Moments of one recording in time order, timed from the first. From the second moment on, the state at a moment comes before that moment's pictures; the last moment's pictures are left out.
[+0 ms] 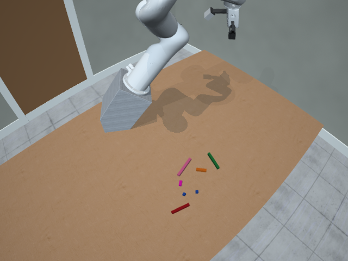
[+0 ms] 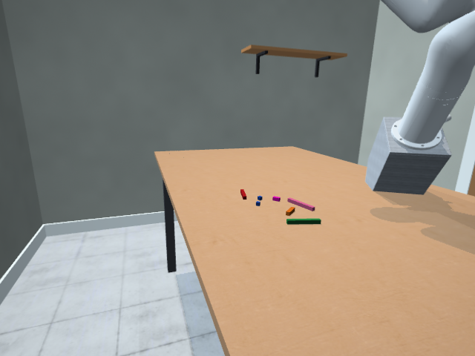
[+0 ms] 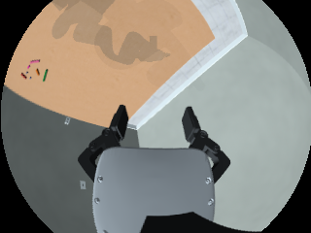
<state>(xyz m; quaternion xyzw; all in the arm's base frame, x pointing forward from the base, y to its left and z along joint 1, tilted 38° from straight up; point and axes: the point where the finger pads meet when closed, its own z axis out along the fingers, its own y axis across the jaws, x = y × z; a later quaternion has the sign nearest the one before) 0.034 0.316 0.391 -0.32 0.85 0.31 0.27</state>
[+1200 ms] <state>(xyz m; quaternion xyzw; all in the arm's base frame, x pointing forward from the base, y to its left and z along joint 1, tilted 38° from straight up) 0.082 0.325 0.357 -0.18 0.92 0.27 0.20</state>
